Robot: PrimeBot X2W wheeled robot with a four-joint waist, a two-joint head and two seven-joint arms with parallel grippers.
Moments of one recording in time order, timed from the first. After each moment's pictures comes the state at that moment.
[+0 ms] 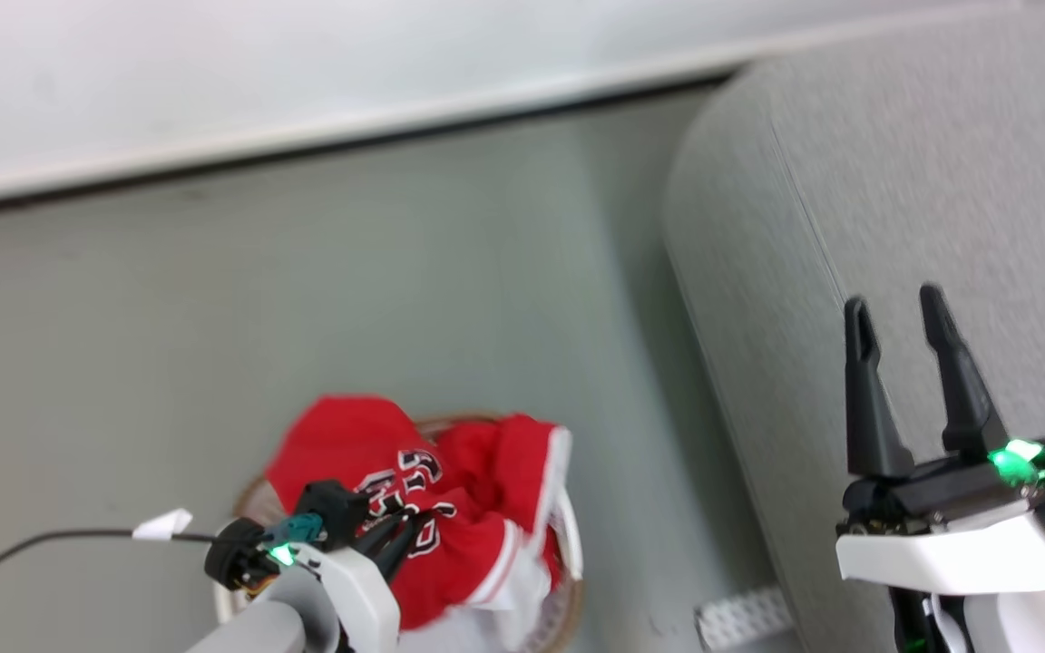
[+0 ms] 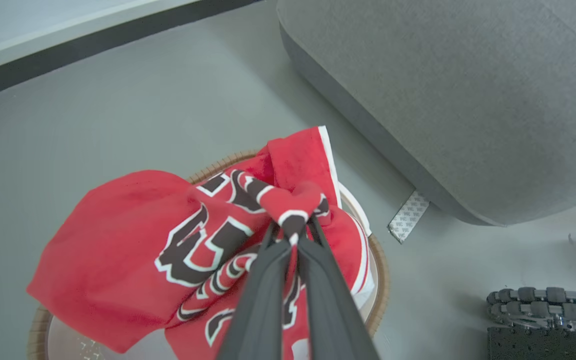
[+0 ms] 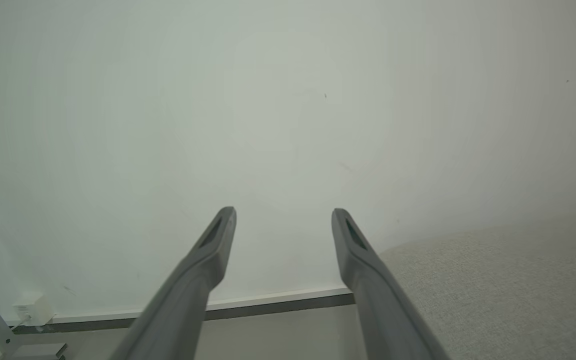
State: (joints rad) left arm -0.60 0.35 -1.00 0.76 -0.67 -0.13 -0.26; right arm -0.24 -0.05 0.15 -0.04 0.40 0.13 -0.26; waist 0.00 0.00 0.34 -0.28
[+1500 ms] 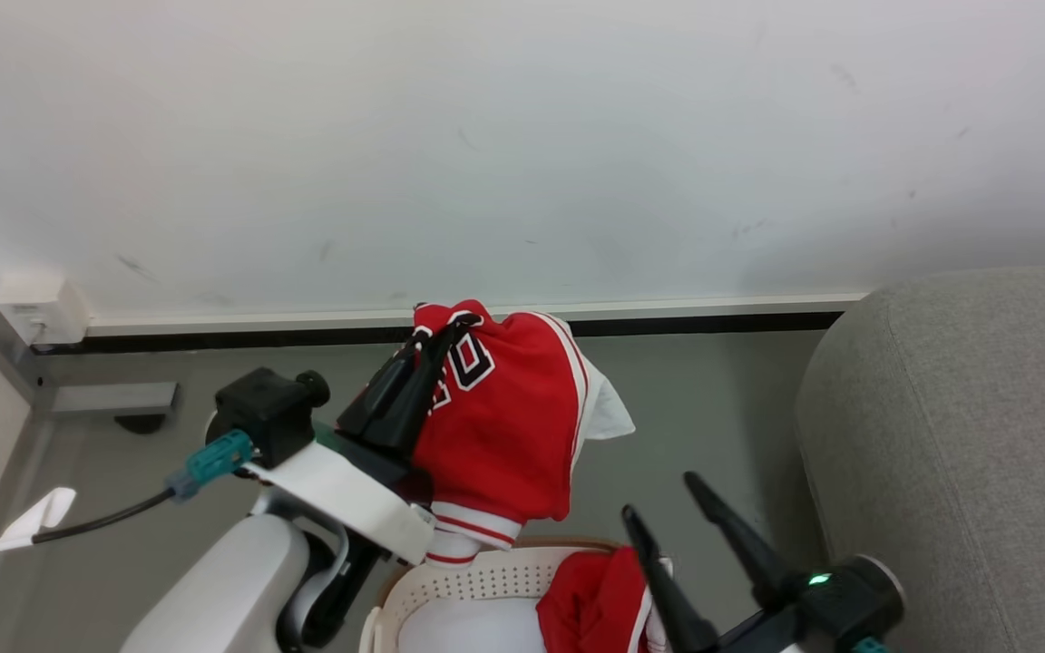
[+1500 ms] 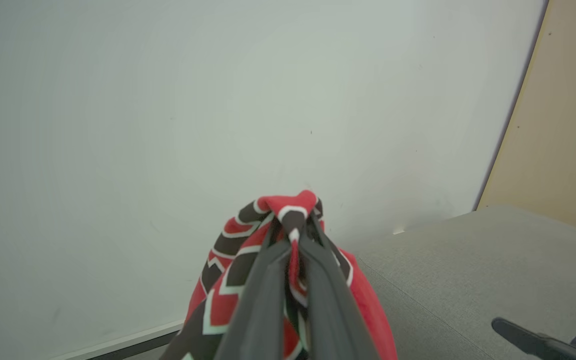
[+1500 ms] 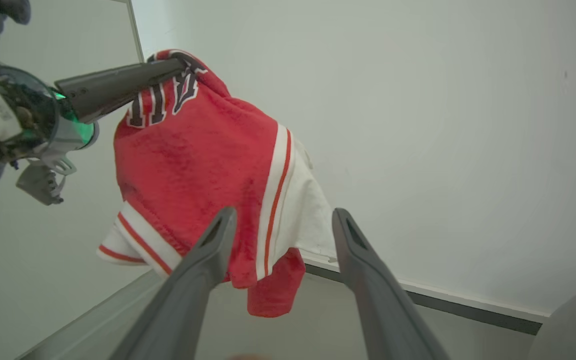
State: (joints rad) left arm -0.50 0.36 -0.62 0.16 -0.64 -0.04 -0.26; right arm -0.15 -0.05 0.47 0.17 0.29 0.13 -0.26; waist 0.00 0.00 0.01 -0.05
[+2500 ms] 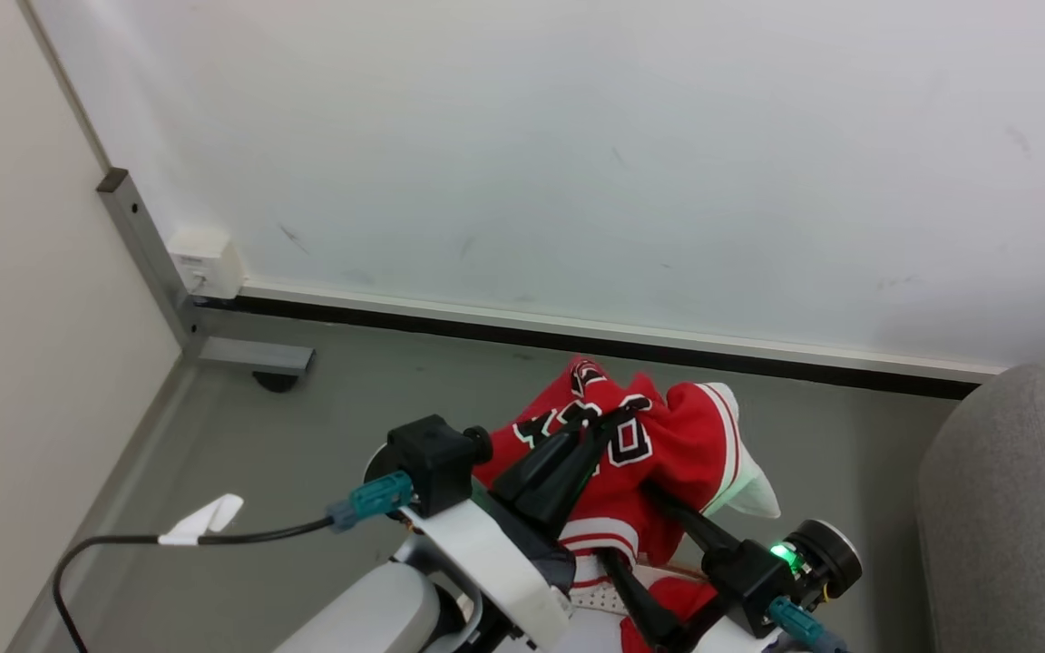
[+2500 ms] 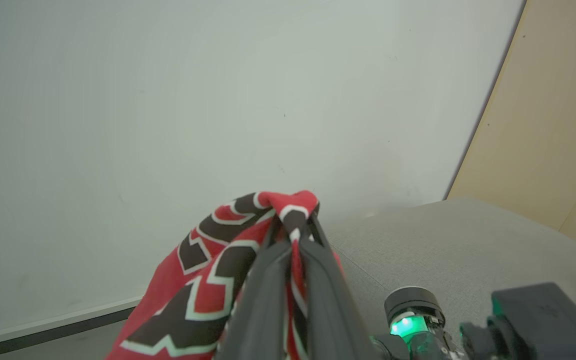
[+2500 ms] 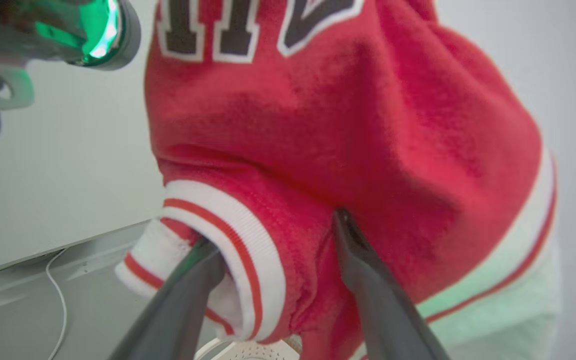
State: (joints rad) left arm -0.50 0.23 -0.78 0.13 -0.65 -0.07 -0.19; right arm -0.33 -0.05 0.62 0.45 0.20 0.13 -0.26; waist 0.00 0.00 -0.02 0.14
